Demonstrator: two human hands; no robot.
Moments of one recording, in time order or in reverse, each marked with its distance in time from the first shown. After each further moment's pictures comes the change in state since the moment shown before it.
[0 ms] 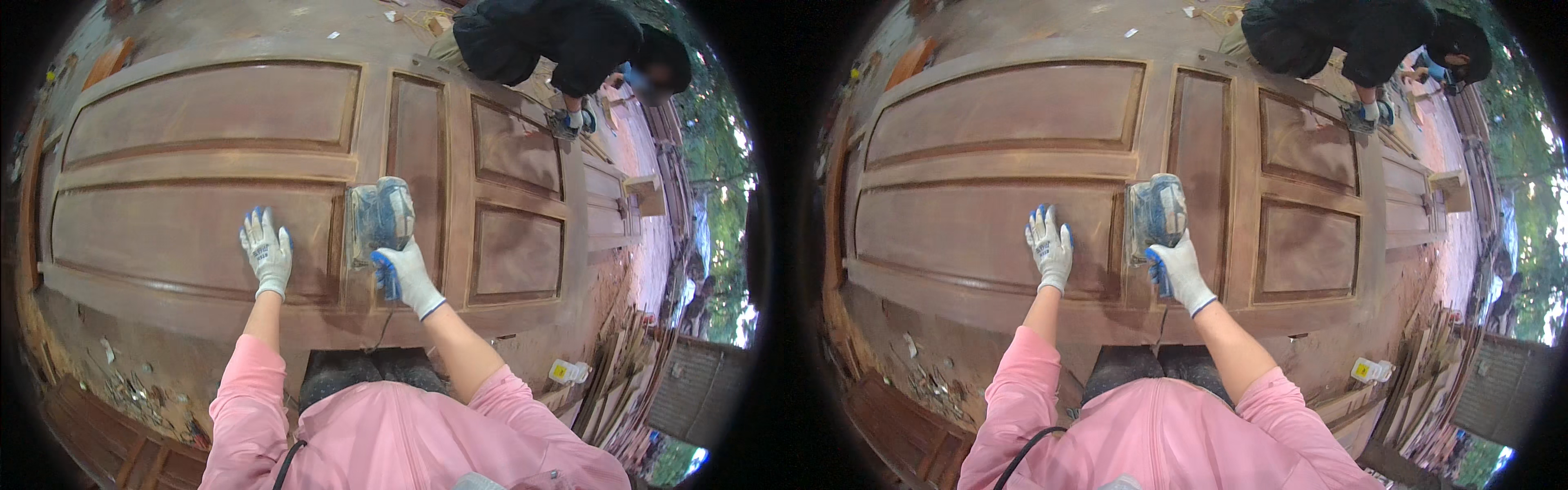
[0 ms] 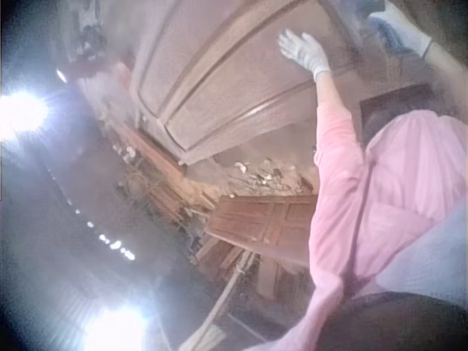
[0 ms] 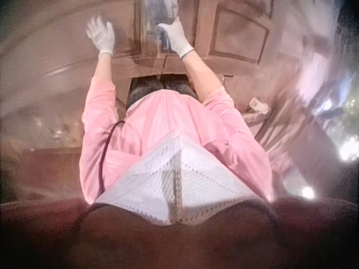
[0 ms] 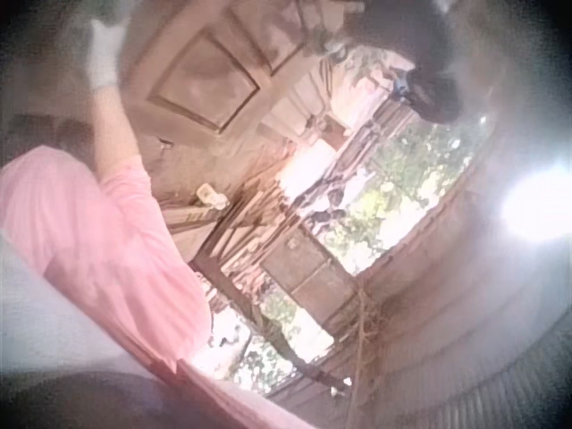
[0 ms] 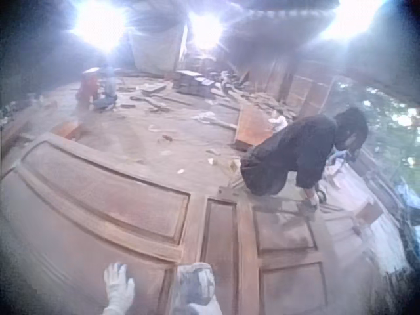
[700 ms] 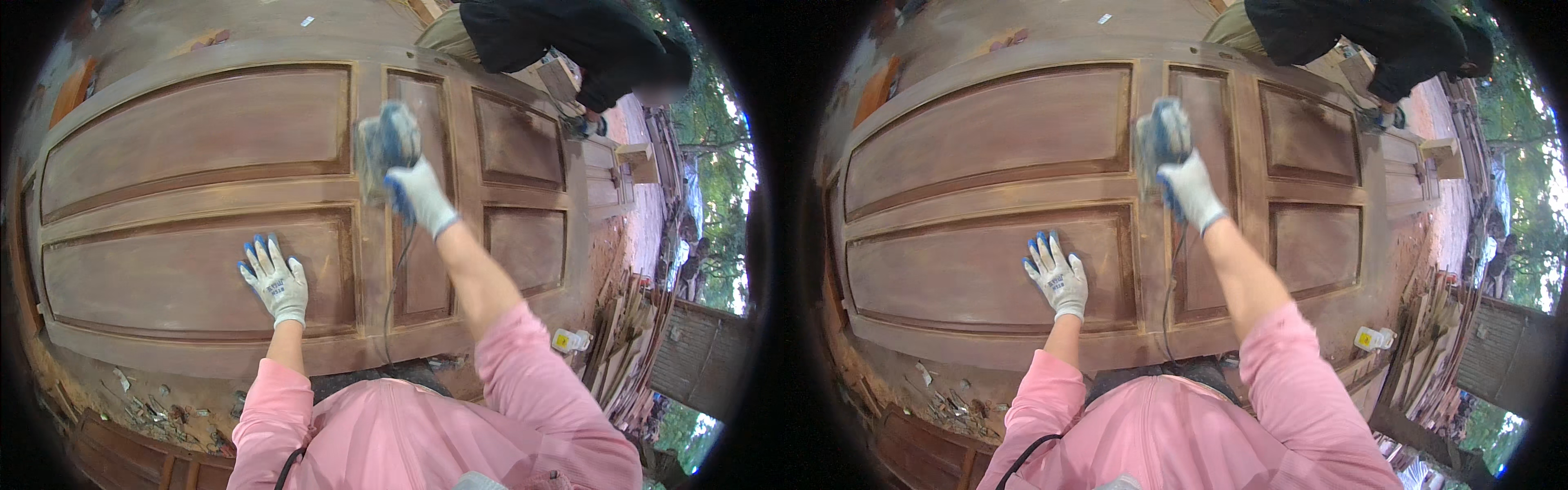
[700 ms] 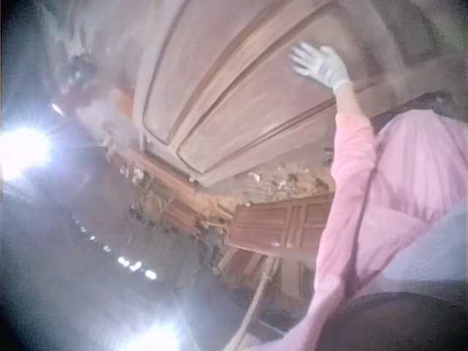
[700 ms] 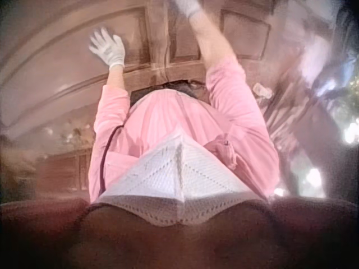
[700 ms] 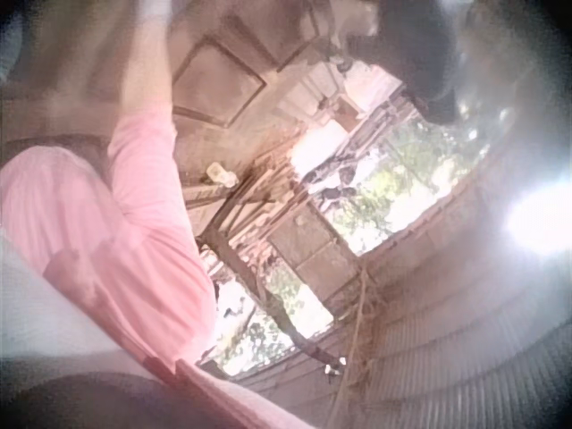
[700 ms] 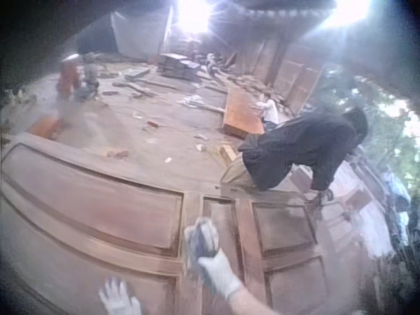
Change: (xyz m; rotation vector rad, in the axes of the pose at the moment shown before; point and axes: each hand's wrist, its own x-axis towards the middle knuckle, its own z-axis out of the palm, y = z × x) left_hand 0.018 0.003 -0.002 0.163 -0.083 0.004; right_hand 0.157 -0.111 0.033 -0.259 0.061 -0.203
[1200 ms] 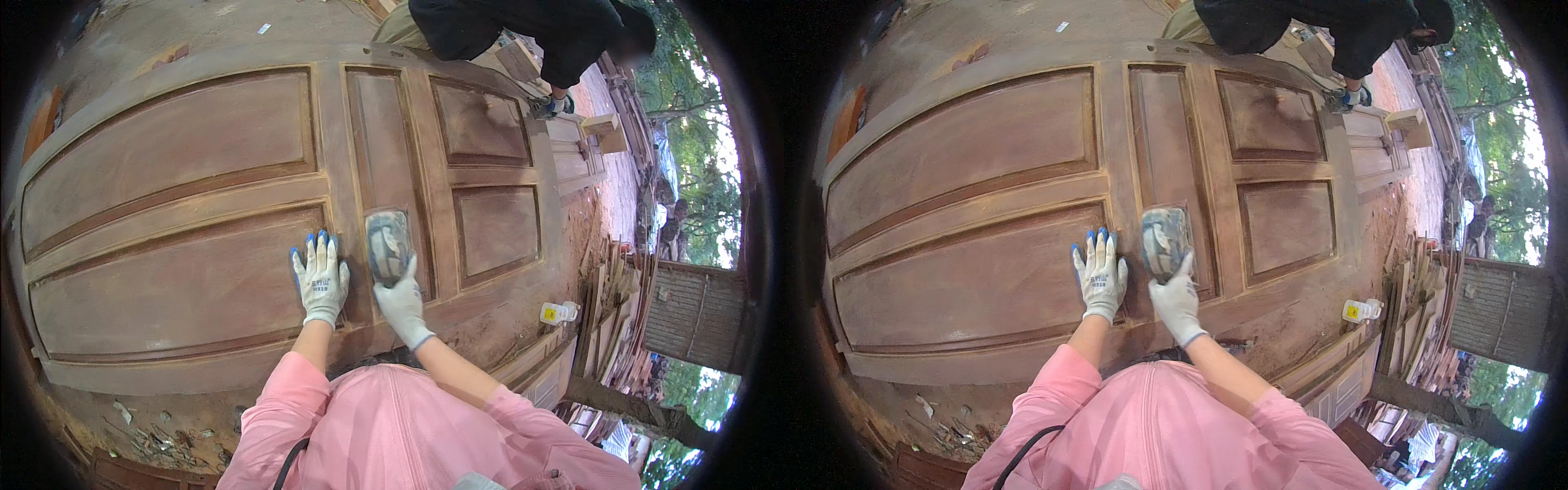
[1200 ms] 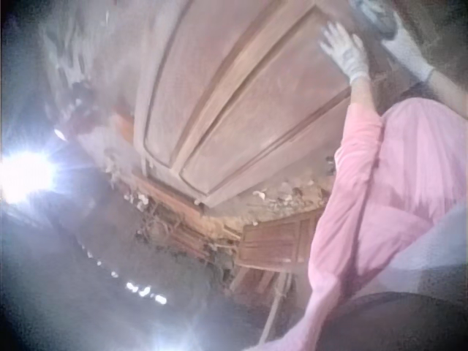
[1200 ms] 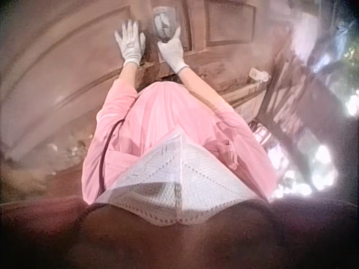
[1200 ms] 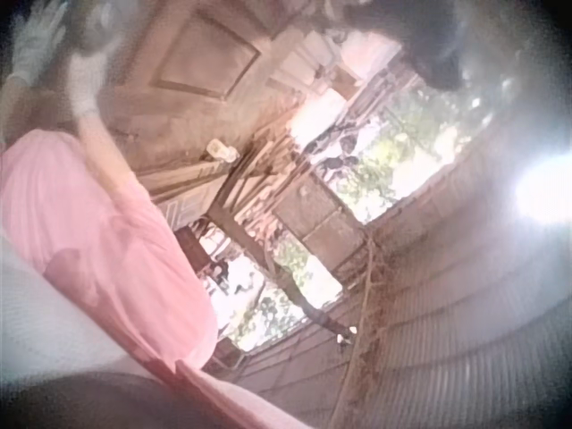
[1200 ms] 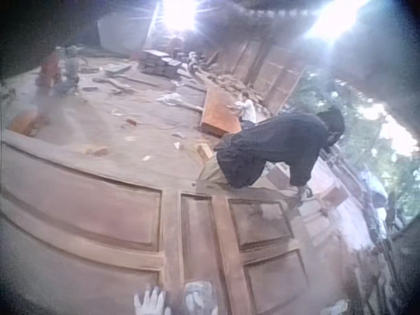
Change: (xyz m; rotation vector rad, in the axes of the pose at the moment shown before) left_hand -0.035 0.091 0.012 -0.264 -0.240 0.421; right_hand -0.210 0.083 0.020 -0.726 0.425 0.270
